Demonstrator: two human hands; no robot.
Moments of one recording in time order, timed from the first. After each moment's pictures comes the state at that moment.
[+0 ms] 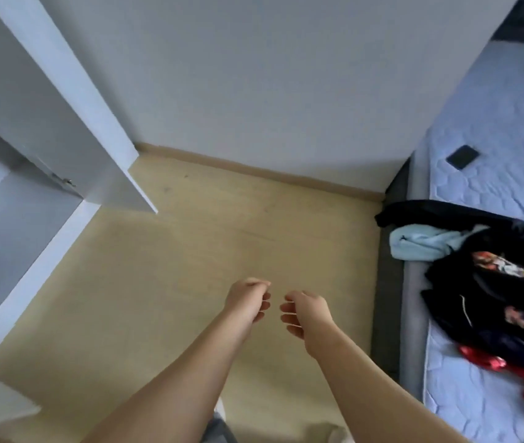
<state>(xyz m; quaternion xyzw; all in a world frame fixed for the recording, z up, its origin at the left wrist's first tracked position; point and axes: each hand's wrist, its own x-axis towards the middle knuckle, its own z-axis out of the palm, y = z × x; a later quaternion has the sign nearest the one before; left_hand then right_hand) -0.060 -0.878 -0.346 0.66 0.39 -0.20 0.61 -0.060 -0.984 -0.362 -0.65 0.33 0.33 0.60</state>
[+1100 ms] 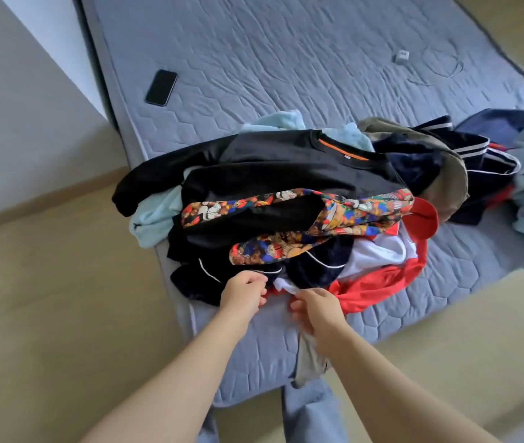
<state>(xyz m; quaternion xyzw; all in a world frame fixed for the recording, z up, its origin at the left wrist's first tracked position) -0.031 -1.507 -0.467 0.77 0.15 -0.42 0.44 -0.116 -1.604 -0.463 -0.44 0.61 0.09 0.66</state>
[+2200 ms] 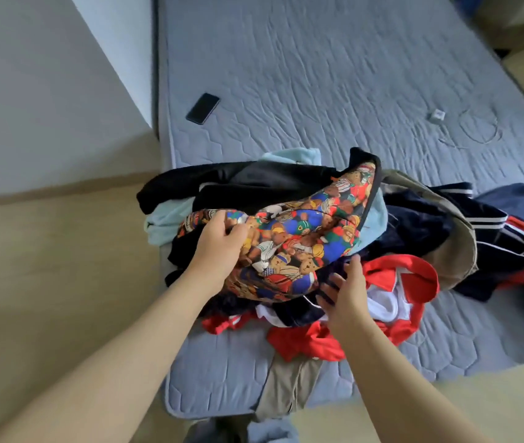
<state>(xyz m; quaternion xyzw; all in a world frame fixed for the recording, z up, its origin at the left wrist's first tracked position) 0.015 -1.576 -0.390 0.79 0.04 -0.19 0.58 -0.088 -1.727 -0.426 -0.38 0.58 -0.03 0.72</state>
